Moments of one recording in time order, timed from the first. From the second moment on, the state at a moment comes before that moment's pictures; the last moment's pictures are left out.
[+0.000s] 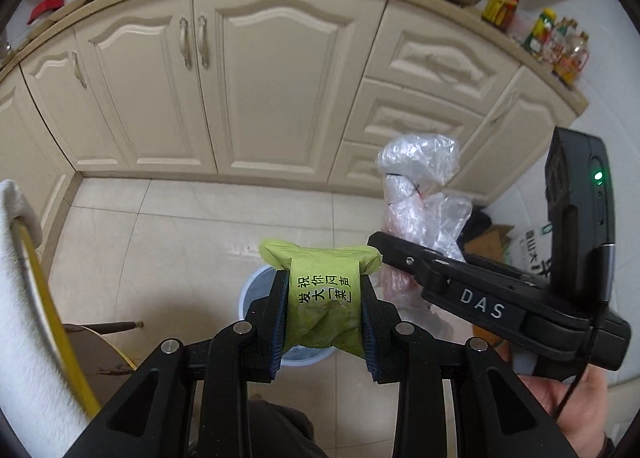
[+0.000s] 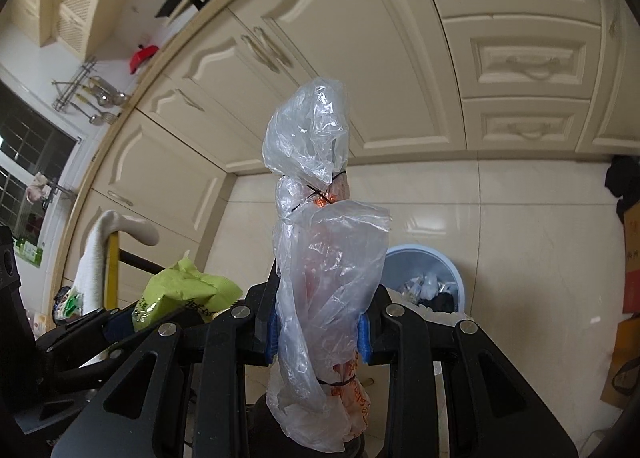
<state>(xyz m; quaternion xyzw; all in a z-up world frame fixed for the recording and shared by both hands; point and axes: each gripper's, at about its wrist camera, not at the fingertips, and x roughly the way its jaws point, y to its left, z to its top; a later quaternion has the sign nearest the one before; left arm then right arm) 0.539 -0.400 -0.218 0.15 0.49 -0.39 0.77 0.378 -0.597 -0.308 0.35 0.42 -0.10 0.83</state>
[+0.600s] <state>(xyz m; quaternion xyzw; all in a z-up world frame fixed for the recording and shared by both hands) 0.531 -0.395 -0.199 0.14 0.44 -0.34 0.82 0.364 -0.595 -0.291 0.36 0.41 -0.14 0.82</state>
